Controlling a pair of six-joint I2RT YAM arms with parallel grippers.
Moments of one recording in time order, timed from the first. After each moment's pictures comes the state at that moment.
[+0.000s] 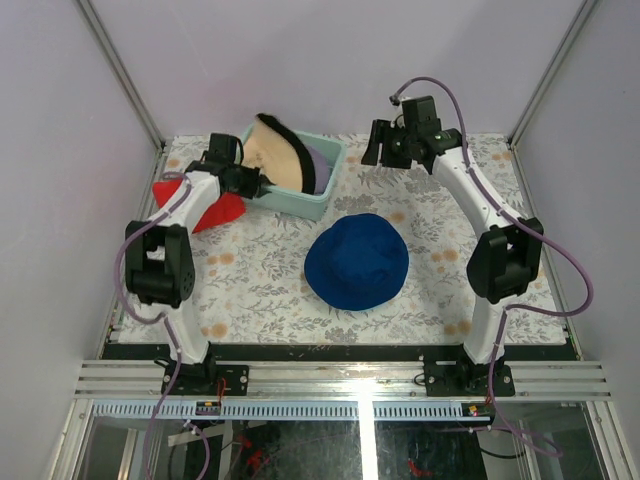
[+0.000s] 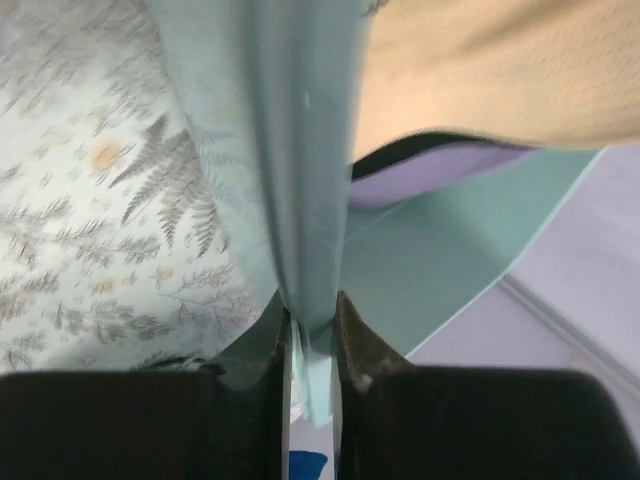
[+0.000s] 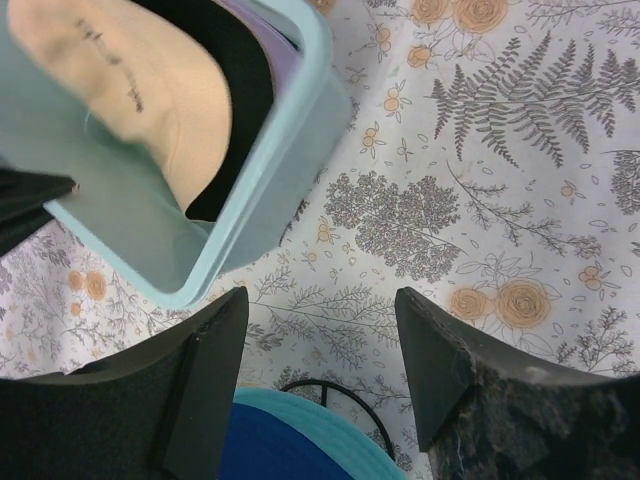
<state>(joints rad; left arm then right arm) -0.11 1.81 1.42 -0.54 0.20 -1.43 0.32 1.93 1.86 -0.64 -0.22 0.34</state>
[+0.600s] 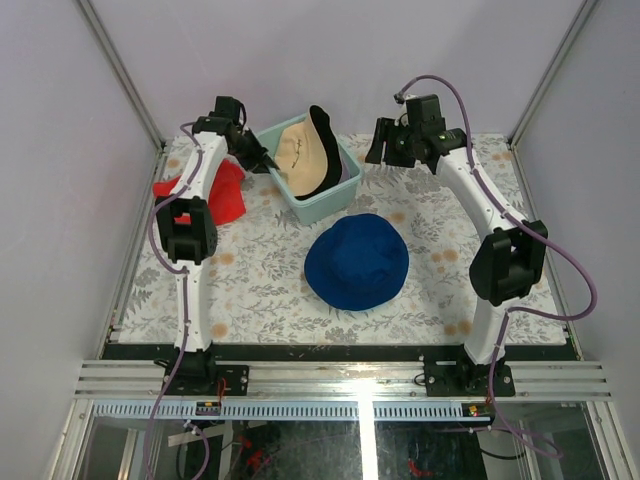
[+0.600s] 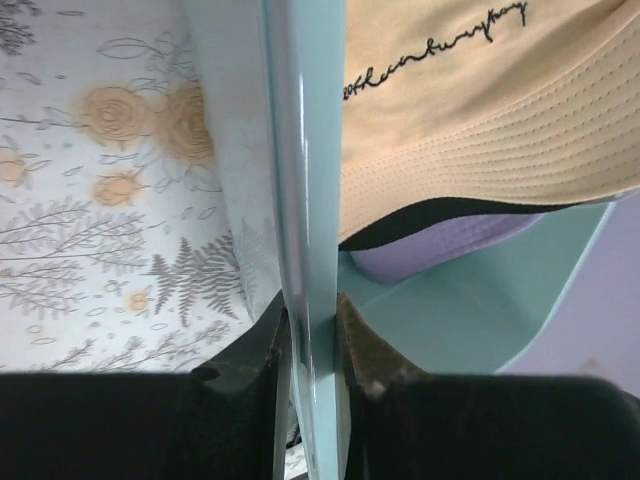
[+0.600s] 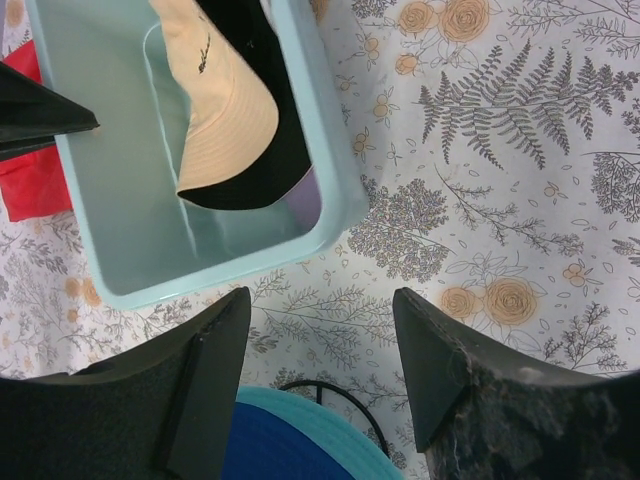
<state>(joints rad) -0.04 2.38 2.33 -0.97 0.40 -0.77 0.31 1.90 1.85 -0.64 -0.20 0.34</state>
